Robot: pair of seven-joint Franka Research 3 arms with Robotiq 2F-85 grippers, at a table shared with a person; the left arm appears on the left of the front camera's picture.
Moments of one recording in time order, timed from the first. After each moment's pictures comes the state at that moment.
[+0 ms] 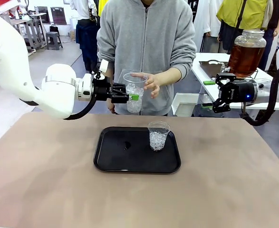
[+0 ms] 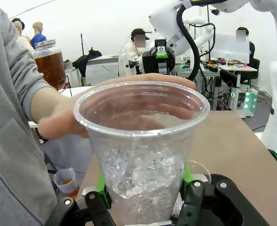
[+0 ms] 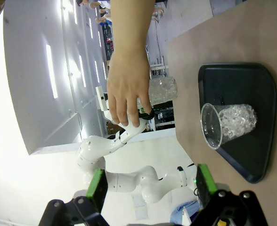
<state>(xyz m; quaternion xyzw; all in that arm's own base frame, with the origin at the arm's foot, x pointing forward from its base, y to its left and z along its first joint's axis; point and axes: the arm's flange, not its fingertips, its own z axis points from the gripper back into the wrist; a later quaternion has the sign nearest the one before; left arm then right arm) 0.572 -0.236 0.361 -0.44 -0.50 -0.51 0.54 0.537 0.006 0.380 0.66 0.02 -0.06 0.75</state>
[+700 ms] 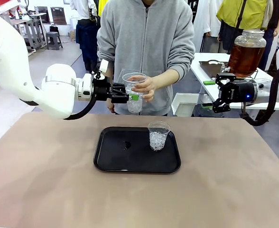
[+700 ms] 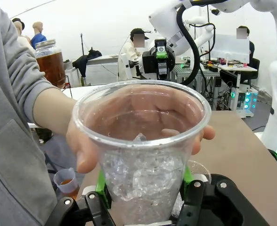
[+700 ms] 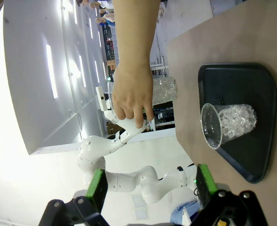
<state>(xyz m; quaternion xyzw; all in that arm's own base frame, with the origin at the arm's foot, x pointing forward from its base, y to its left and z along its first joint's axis) 0.572 -0.236 0.361 -0.44 -0.50 -0.51 0.54 0.537 0.006 0.380 0.66 0.02 -0.06 0.75</state>
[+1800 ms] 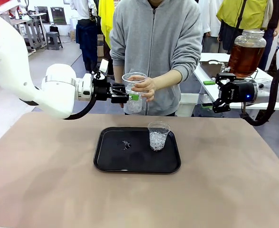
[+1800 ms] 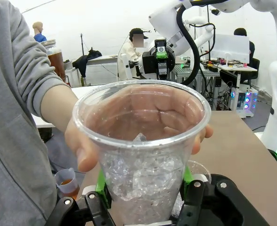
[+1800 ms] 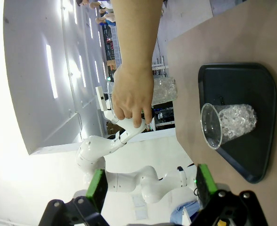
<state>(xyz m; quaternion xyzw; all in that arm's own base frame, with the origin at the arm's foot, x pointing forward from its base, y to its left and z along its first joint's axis) 0.572 -0.236 0.361 -0.44 -0.50 -0.51 0.54 0.537 0.006 0.380 0.66 0.02 -0.06 0.75</state>
